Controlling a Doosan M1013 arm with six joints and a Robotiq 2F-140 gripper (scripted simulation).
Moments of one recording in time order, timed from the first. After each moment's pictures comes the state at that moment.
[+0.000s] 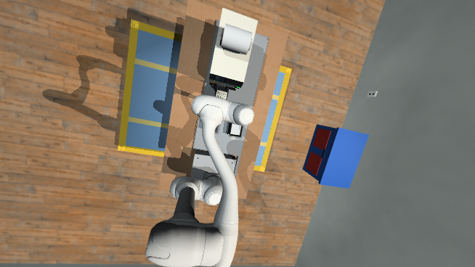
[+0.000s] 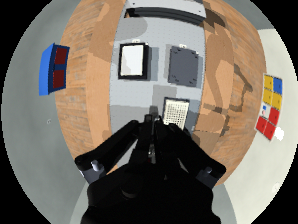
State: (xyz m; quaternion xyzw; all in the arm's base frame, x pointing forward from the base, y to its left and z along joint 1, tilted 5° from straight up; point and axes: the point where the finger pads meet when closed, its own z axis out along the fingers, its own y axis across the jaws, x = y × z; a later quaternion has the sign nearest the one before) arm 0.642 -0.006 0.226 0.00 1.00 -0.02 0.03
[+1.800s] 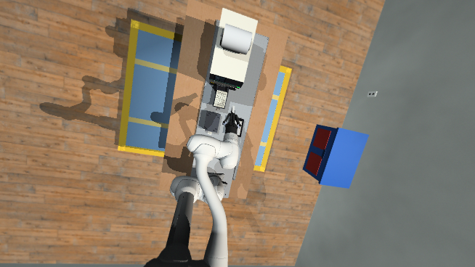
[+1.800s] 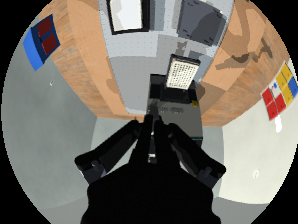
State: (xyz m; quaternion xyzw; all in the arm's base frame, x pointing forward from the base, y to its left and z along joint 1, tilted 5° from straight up) arm 0.645 -0.005 0.231 0.00 0.91 -0.02 0.41
